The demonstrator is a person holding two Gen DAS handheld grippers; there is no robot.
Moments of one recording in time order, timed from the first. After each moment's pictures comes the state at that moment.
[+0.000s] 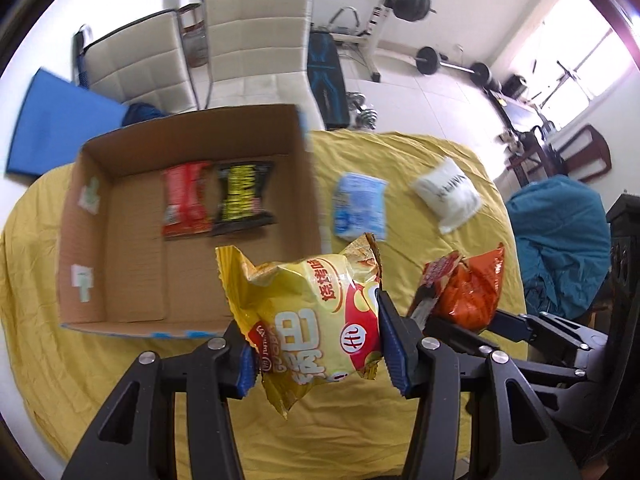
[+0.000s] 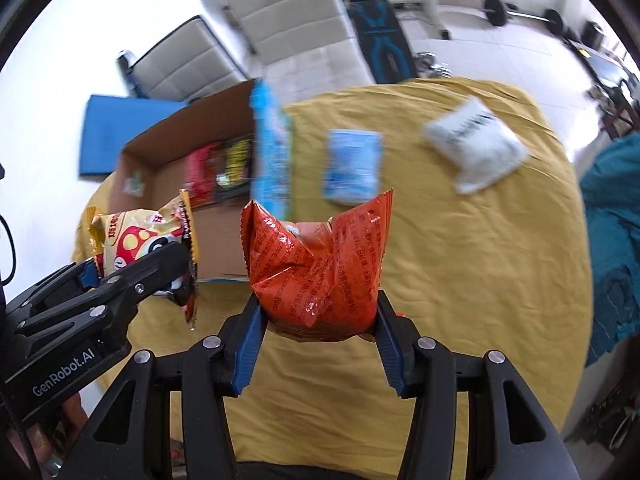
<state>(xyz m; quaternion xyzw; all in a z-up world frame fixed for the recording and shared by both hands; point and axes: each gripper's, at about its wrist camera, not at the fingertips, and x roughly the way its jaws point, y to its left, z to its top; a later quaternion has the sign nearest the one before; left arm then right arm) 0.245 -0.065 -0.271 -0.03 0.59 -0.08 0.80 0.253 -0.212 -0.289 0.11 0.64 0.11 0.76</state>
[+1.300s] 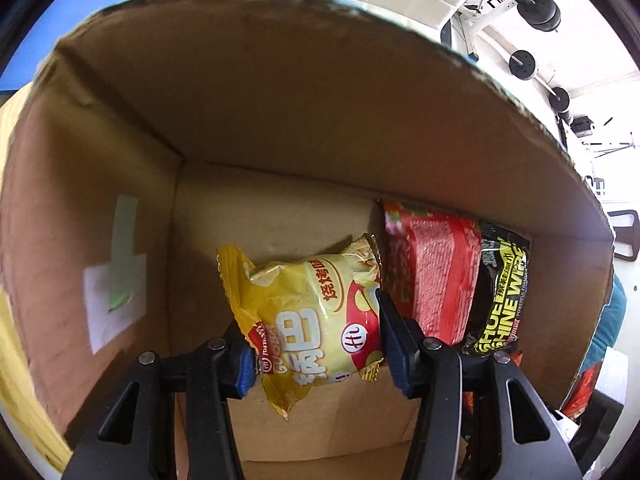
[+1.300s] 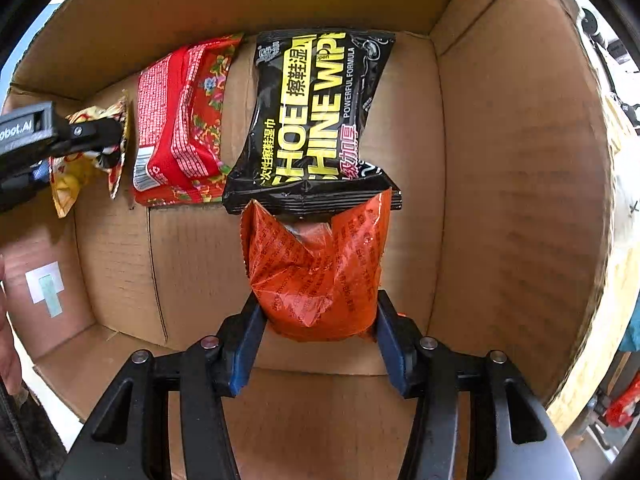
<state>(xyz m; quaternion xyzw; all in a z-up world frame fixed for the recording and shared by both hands) 0.423 0.173 -0.445 -0.15 0.70 -0.01 0.70 0.376 0.002 -0.466 0.00 0.76 0.06 0.65</state>
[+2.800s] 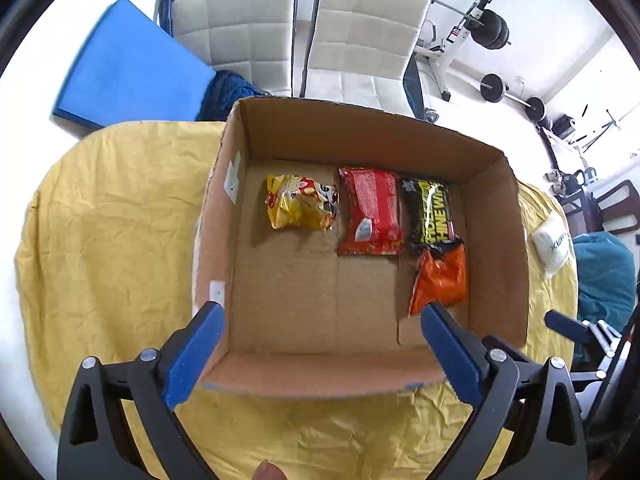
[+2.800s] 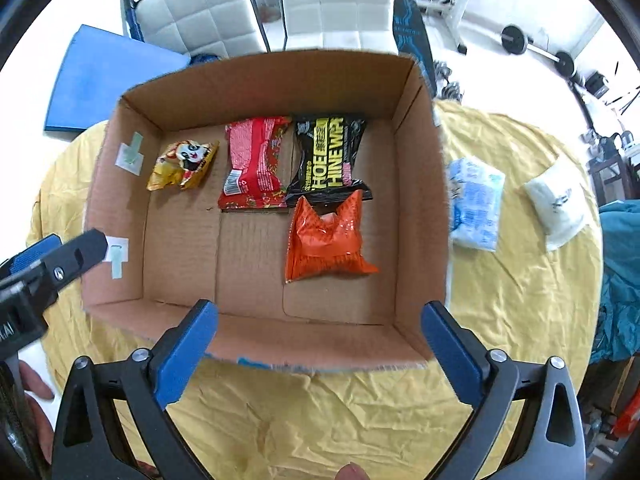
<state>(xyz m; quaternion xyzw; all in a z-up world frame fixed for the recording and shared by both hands) 0.291 0.160 -0.316 -0.08 0.60 0.00 0.80 0.313 -0.008 -0.327 0.00 0.66 0.07 0.75</state>
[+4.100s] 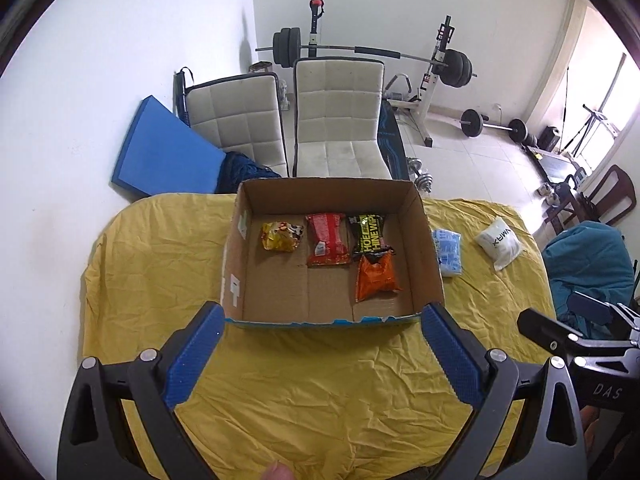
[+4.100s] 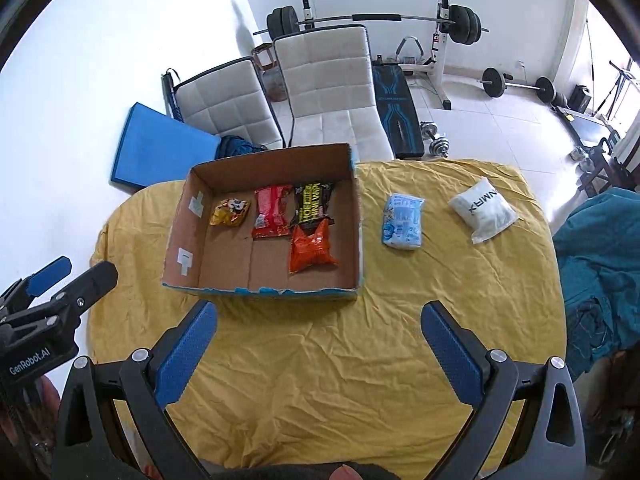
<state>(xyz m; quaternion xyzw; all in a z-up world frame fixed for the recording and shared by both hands) 0.167 0.082 -0.165 -0.02 0.49 0.01 0.87 0.187 -0.107 -0.161 0.07 0.55 0.08 0.83</state>
